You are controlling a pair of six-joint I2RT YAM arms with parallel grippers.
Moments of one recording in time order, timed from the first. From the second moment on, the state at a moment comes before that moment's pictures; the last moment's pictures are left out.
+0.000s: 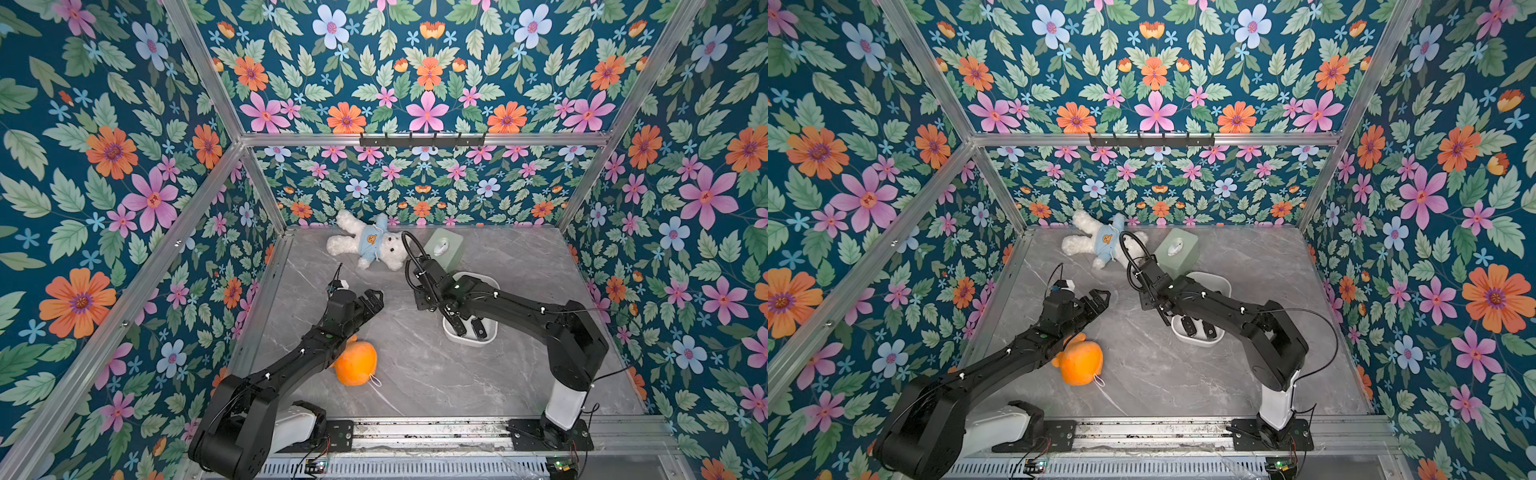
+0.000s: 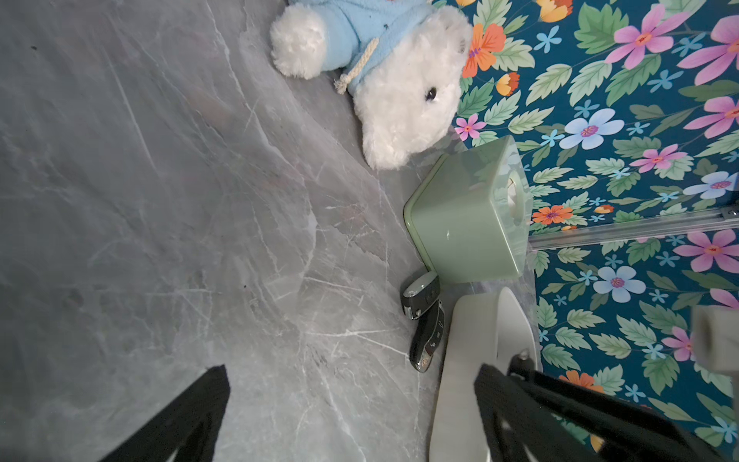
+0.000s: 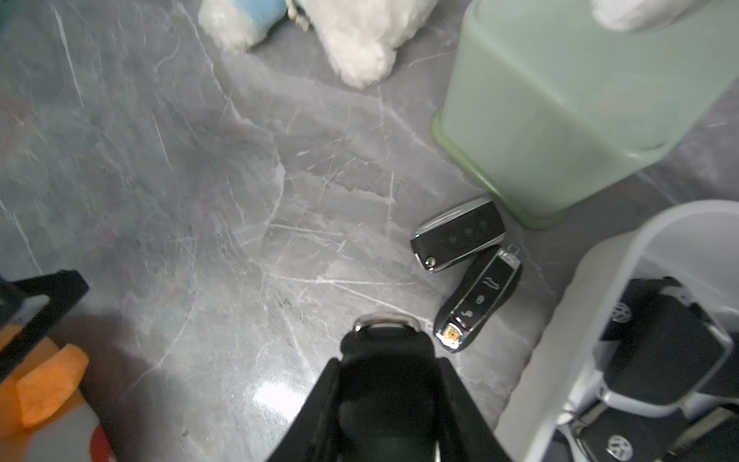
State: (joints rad) left arm -0.42 1.22 0.49 0.19 0.04 -0.96; right arm 0.84 1.79 1.35 -0.47 0.22 0.48
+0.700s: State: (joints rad) left arm -0.45 1.48 0.64 0.26 0.23 -0.97; right arm 0.58 1.47 0.93 -0.39 0.26 0.62
